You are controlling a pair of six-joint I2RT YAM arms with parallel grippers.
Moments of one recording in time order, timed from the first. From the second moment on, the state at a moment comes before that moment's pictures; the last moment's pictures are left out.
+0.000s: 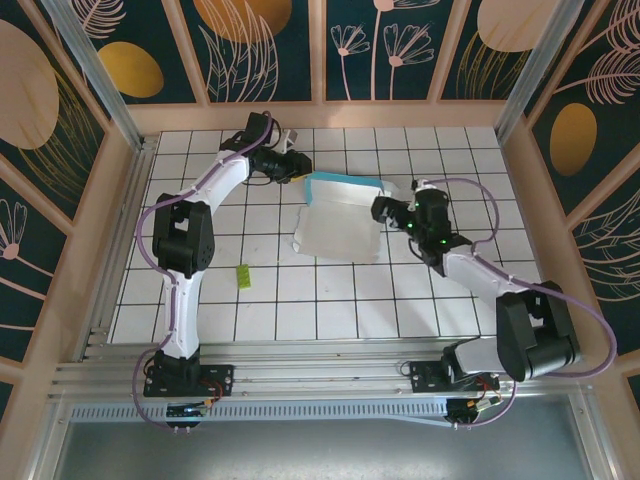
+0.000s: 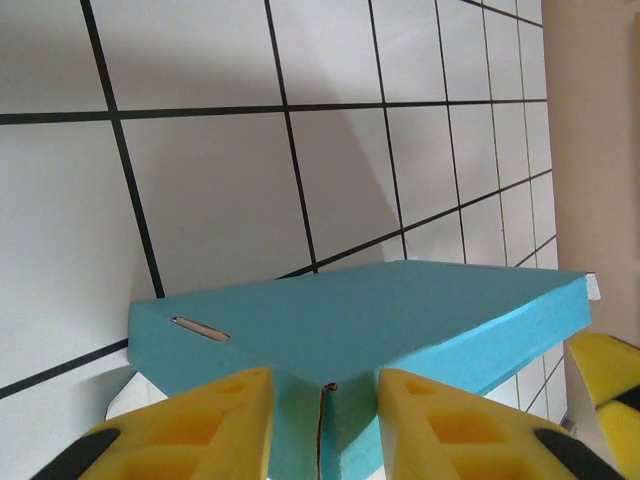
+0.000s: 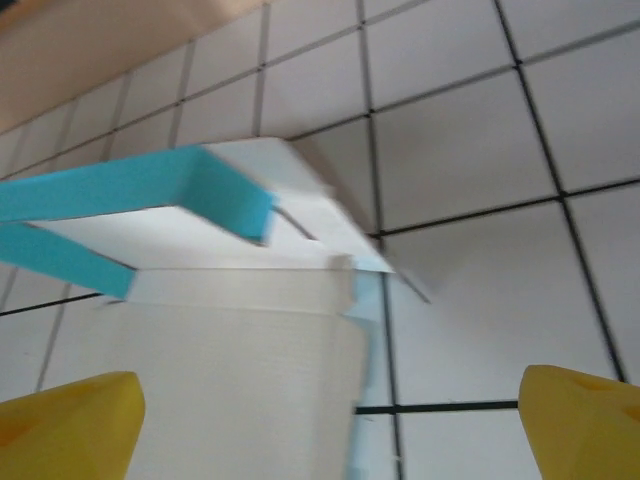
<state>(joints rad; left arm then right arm) -0.32 2.24 1.94 -0.61 0.64 -0.52 0.24 1.36 0.70 0.08 -0.08 0.43</state>
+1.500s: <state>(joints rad) -0.33 2.05 1.84 -0.64 0.40 -0.48 0.23 1.66 0.86 0.19 -0.01 0.07</state>
